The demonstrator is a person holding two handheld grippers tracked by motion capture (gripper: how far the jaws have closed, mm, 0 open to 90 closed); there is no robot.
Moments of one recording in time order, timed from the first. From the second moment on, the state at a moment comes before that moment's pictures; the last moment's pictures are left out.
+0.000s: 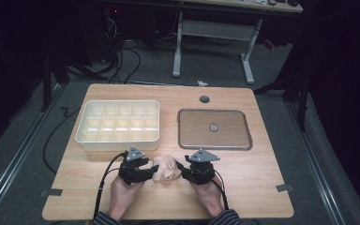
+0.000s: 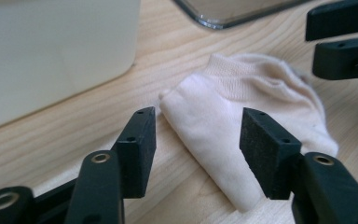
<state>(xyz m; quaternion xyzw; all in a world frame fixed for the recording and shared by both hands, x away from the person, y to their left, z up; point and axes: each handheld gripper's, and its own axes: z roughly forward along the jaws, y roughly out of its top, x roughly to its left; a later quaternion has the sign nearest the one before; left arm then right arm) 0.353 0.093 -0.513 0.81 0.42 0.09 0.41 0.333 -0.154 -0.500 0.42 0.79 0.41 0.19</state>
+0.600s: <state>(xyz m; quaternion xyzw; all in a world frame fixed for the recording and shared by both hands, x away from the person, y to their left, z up) 0.350 0.084 -0.526 0.81 0.42 0.11 0.38 0.339 -0.129 -0.512 0.39 0.82 0.37 0.18</state>
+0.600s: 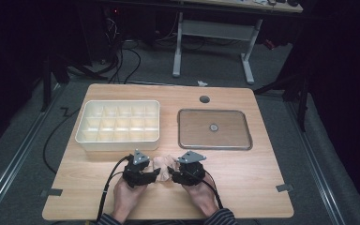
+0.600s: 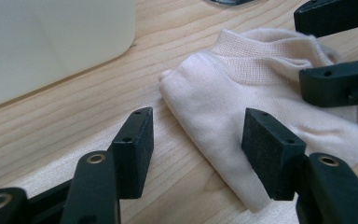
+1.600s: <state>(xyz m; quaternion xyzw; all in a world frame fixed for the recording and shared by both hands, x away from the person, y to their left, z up) 0.356 0.086 -0.531 0.82 0.40 0.13 0.39 0.352 -0.148 -0.530 0.40 0.82 0.37 0.18</state>
